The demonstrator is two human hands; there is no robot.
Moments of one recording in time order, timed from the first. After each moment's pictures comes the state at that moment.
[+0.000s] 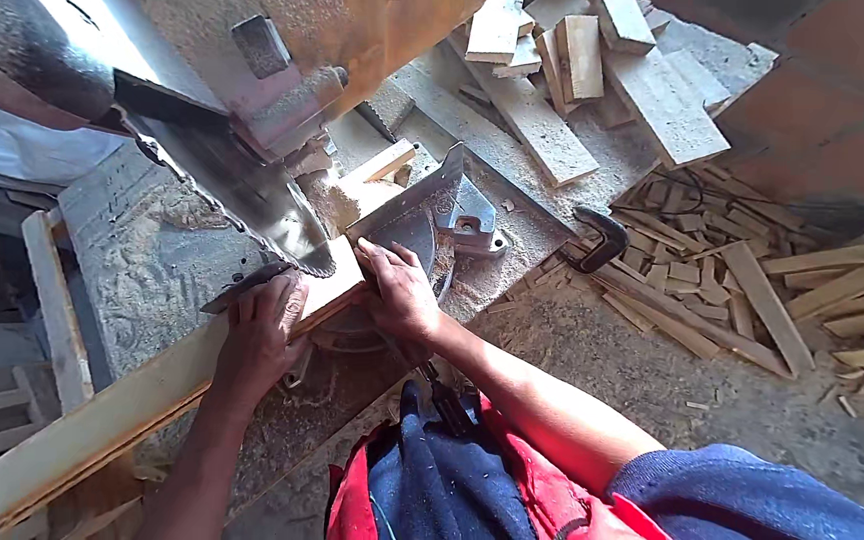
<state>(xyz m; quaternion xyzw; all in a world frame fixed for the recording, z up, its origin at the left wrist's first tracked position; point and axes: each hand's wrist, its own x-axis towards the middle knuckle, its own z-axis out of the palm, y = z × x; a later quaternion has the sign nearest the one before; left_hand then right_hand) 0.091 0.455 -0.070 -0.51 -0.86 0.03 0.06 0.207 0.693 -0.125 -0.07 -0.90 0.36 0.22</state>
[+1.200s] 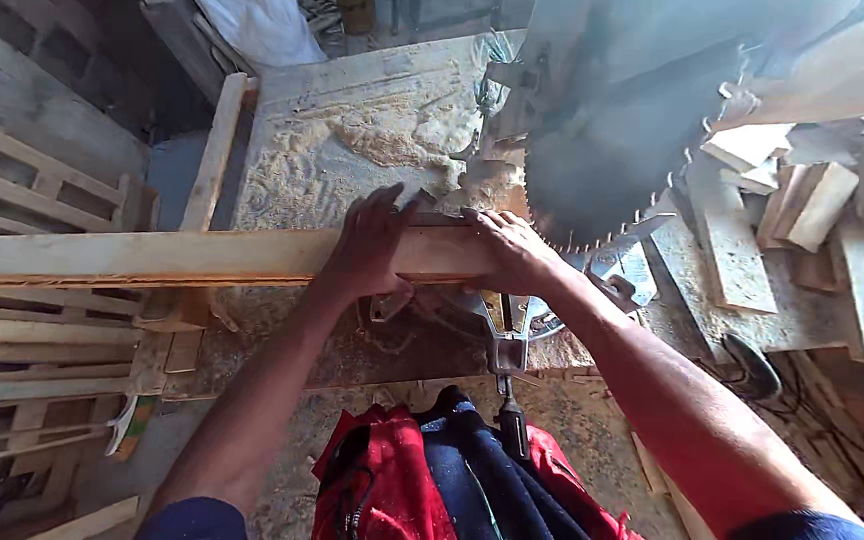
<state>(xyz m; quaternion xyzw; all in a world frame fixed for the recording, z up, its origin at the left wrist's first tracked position) 0.073 0.430 -0.051 -0.37 -0.92 -0.09 0.03 0.122 0.706 -0.063 0.19 -0.96 0.21 -0.02</state>
